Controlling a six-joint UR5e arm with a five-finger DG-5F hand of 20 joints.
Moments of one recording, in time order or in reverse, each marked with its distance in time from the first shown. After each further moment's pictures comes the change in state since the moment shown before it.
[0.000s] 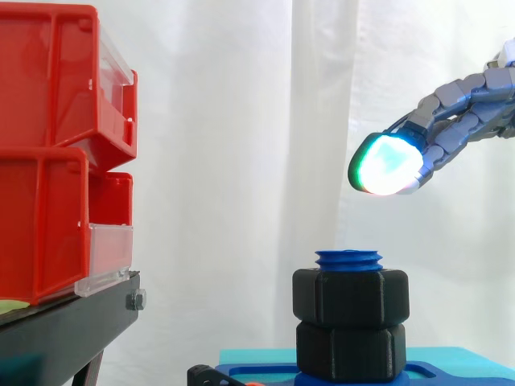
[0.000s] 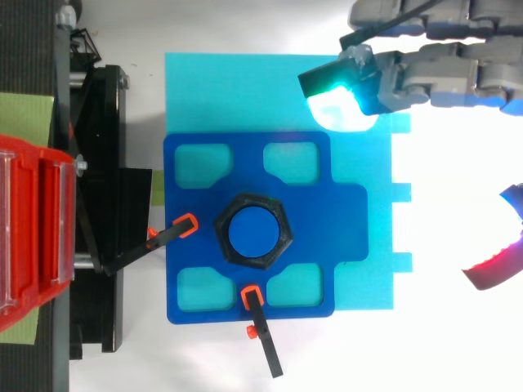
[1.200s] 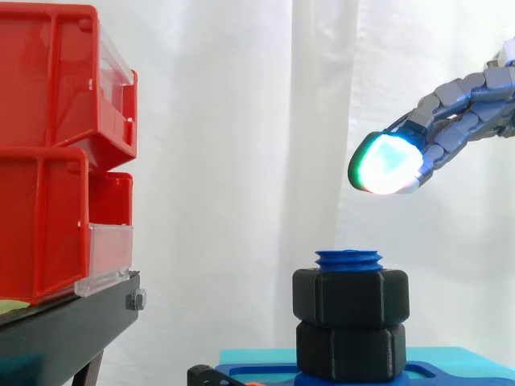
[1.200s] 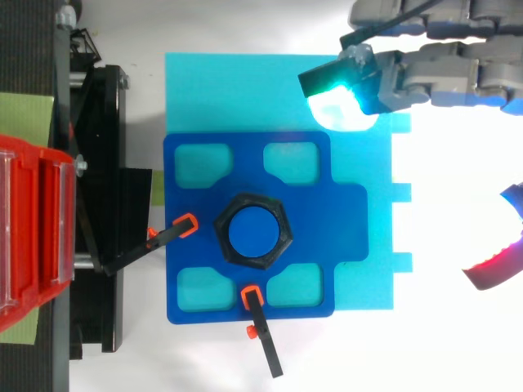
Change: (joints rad) arm 0.000 0.000 0.000 0.000 0.000 0.000
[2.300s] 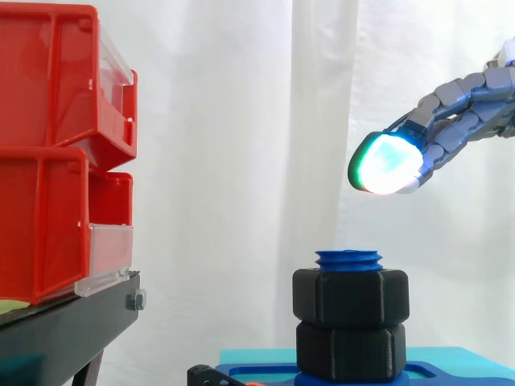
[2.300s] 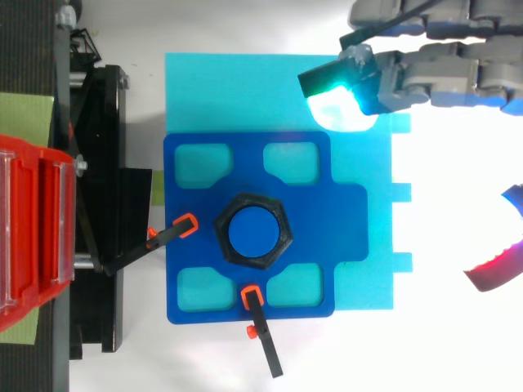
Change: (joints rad) arm 0.000 0.000 0.000 0.001 0.000 0.001
